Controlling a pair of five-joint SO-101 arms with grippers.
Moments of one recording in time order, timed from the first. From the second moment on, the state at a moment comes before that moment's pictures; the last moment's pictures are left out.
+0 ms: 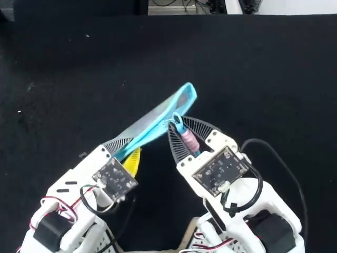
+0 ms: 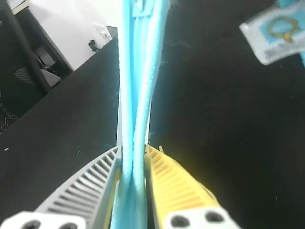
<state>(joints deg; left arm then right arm) 26.8 -104.4 69.8 64.0 -25.7 -29.5 -82.0 41.4 63.4 21.0</state>
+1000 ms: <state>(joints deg) 27.0 -104.5 68.6 68.4 -31.6 -13.9 -82.0 44.0 67.1 20.6</state>
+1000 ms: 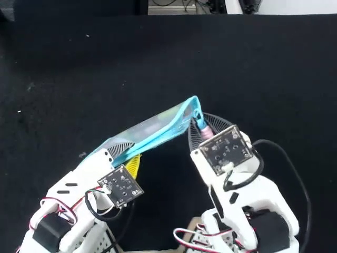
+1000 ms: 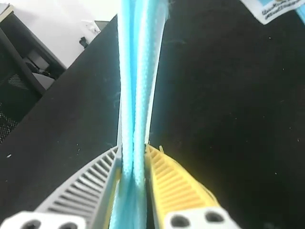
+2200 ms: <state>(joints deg) 27.0 -103.6 72.7 45.8 -5.5 -19.3 -81.7 38.1 65.7 19.5</state>
